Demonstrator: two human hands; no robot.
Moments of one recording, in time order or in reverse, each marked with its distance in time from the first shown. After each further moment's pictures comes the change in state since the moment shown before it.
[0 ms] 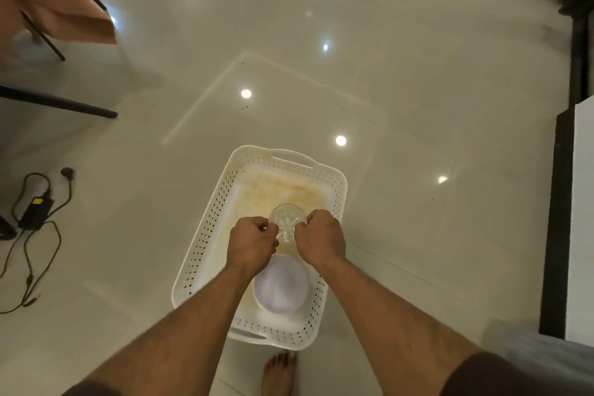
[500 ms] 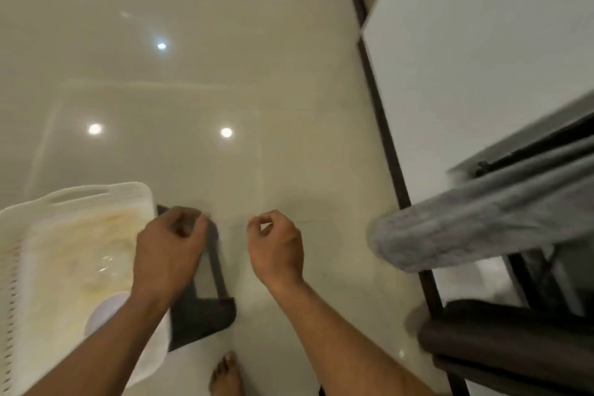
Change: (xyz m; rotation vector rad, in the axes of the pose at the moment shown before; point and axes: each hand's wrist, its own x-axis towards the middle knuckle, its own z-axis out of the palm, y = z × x) left_hand -0.132 0.119 0.106 0.290 -0.098 0.500; right_hand -0.091 0.152 -0.133 0.499 0.429 0.197
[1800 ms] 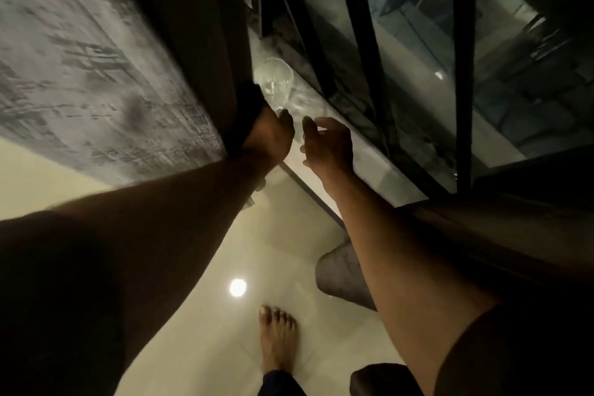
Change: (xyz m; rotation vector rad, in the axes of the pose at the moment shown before) left_hand -0.127 0.237 0.715 0.421 -0.643 0.677; right_hand 0.260 0.517 -0.375 0.583 0.598 0.494
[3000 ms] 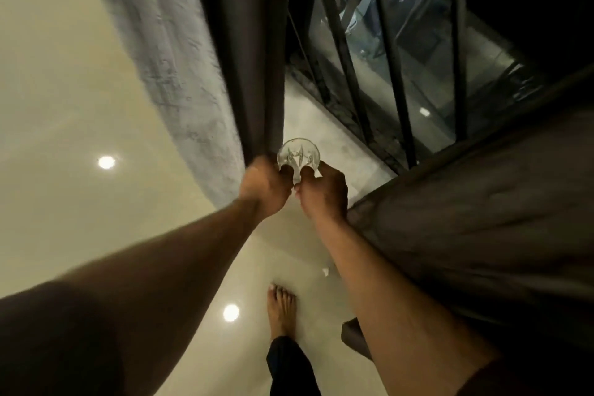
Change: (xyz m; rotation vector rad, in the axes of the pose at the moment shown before) left_hand -0.158 -0.033 -0.071 -0.362 -0.272 -0.210; right_hand -0.208 -0.015 -0.042 -0.124 0.033 -0.074
